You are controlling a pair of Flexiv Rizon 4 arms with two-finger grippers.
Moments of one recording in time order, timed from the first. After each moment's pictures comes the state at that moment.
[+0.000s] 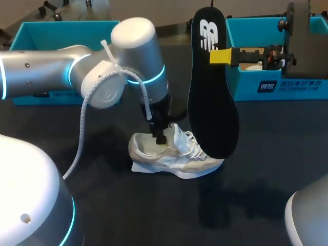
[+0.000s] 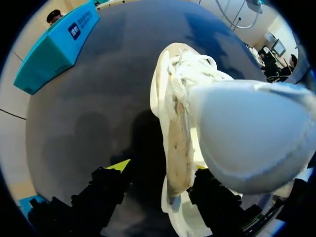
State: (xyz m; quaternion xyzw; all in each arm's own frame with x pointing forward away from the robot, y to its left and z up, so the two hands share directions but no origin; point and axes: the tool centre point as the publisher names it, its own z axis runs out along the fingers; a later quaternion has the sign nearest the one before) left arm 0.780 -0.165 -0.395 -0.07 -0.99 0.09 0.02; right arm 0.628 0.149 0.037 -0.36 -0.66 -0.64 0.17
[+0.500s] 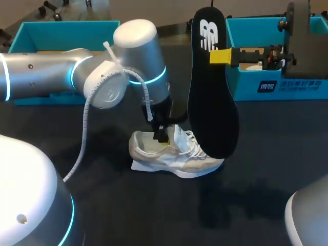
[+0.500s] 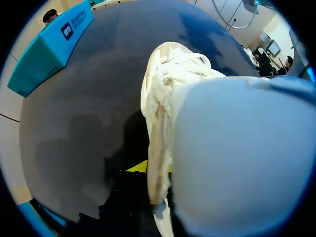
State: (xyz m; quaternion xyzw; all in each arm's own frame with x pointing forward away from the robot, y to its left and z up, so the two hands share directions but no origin) left arm 0.771 -0.169 -0.401 -0.08 -0.99 0.10 0.05; right arm 0.628 0.149 0.037 -0.36 -0.66 -0.64 0.17
